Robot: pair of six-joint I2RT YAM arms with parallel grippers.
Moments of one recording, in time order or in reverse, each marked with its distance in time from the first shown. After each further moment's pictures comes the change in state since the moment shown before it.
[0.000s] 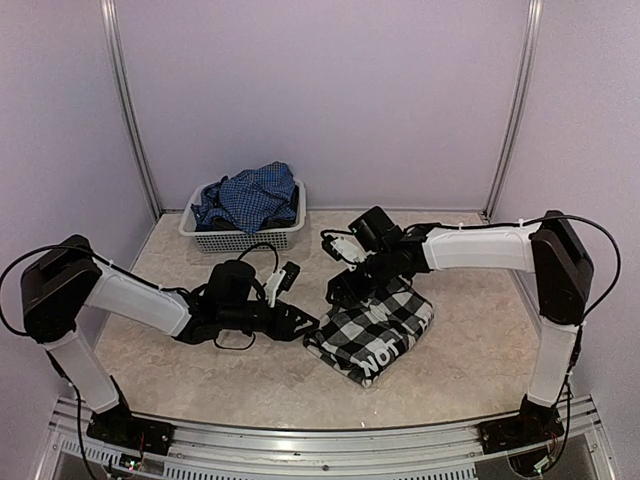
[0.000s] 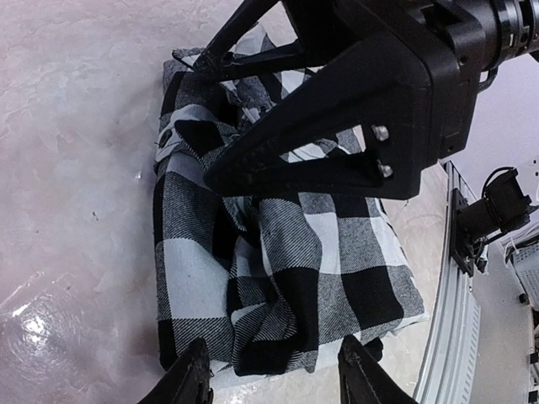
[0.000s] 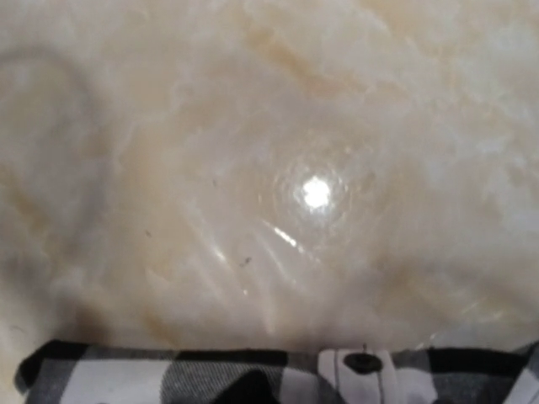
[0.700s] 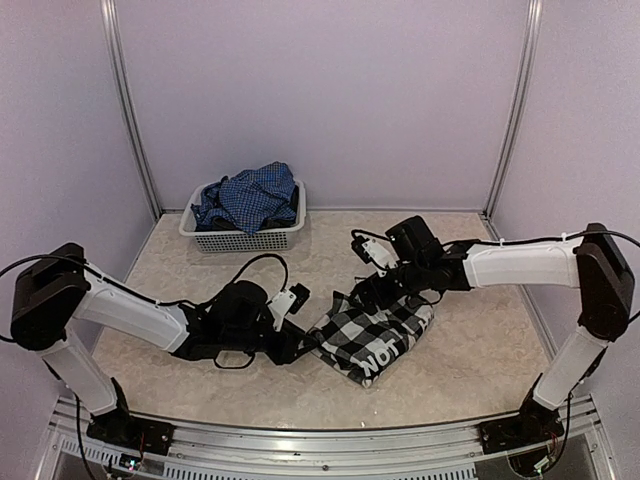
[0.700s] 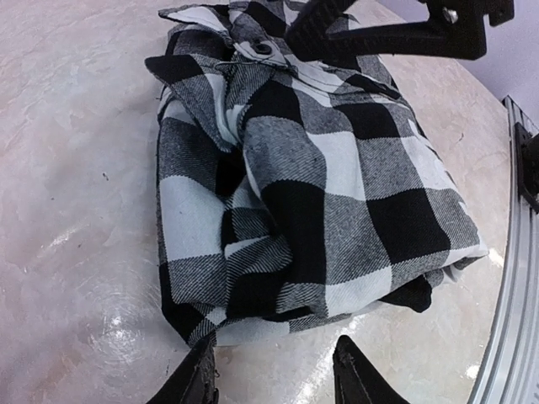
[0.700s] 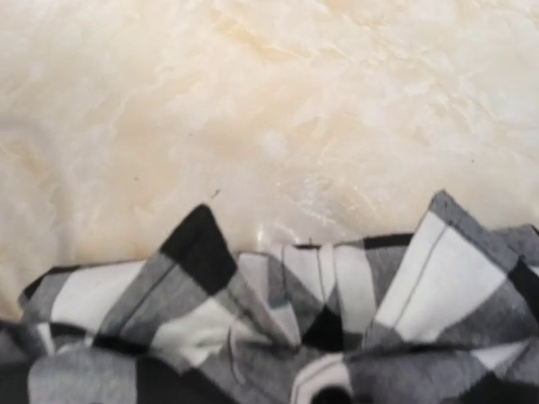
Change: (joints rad) left arm -0.167 -0.051 -0.029 -0.138 -0.297 0.186; right arm -0.051 -0.252 -0.323 0.179 -0.017 0.023
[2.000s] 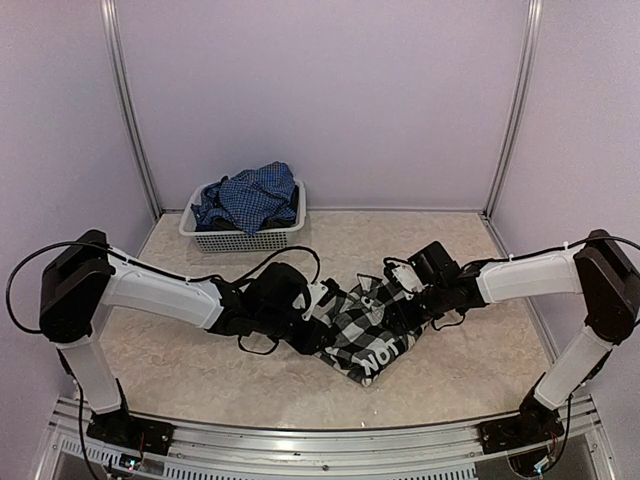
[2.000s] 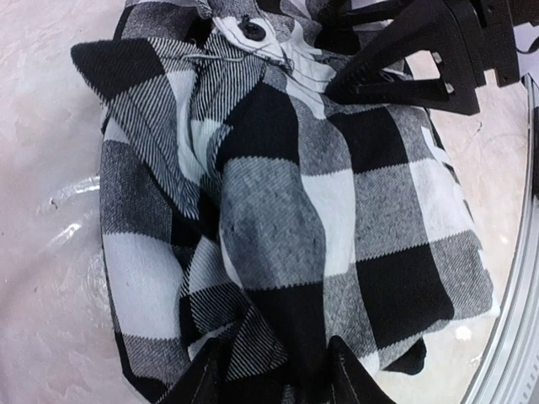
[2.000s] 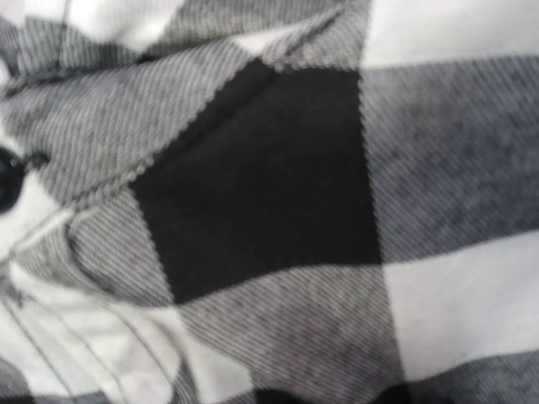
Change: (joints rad) left arm 0.008 0.175 0.345 -0.352 0.076 -0.017; right arm -0.085 -0.037 -0.213 -0.008 0.079 0.049
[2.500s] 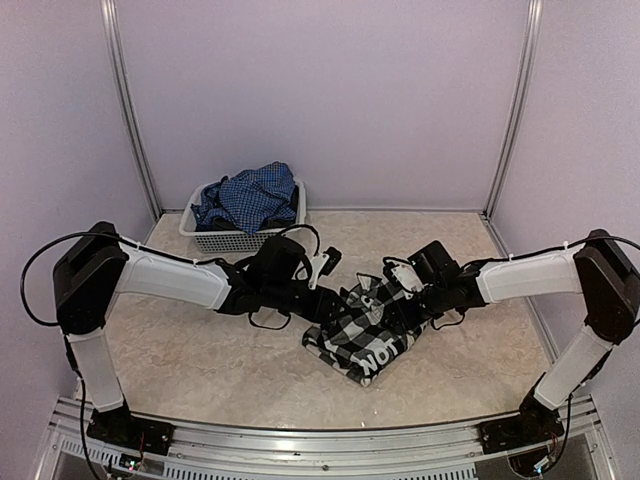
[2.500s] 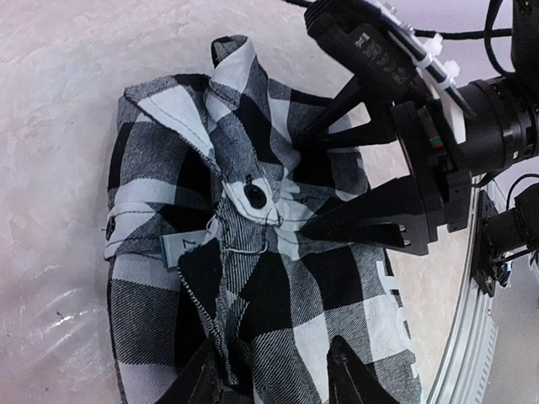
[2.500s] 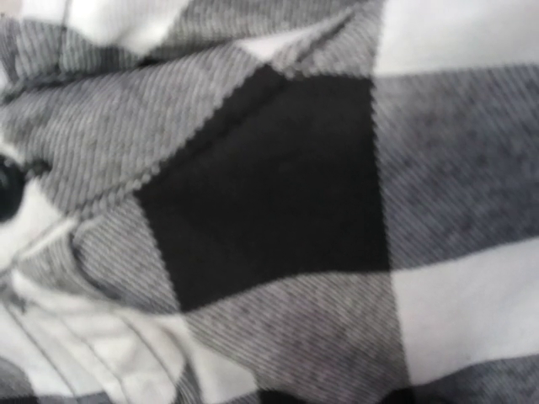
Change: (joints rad) left arm 0.088 0.058 0.103 0.142 0.154 -0.118; right arm -0.001 0.004 0.002 0.011 -0.017 0.002
